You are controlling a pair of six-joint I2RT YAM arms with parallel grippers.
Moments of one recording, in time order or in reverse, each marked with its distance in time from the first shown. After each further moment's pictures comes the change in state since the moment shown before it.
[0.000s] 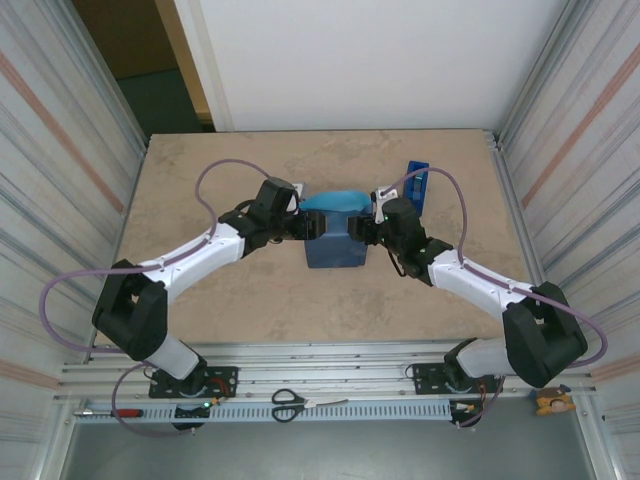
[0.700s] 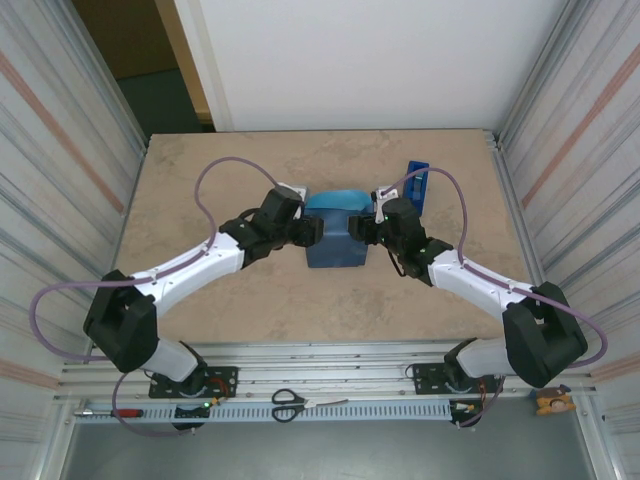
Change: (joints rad) left arm -0.092 -0.060 -0.027 -0.016 -0.240 0.075; right arm 0.001 0.000 0.000 0.002 0.008 0.003
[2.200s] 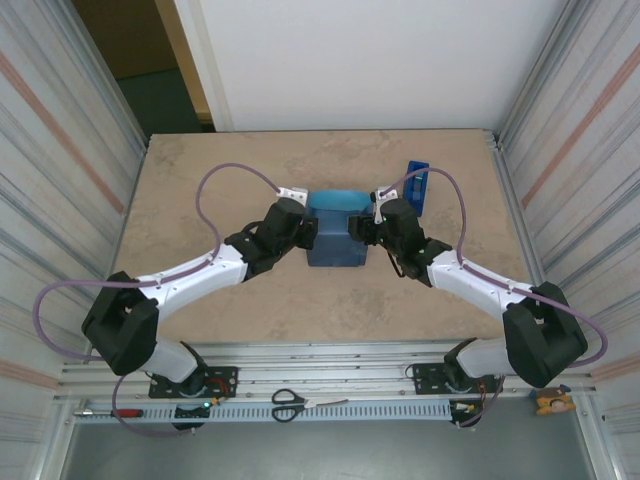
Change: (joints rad) left arm -0.046 -0.021 -0.111 0.219 -0.177 0.040; right arm 0.014 0.000 0.001 -0.006 0.034 0.000
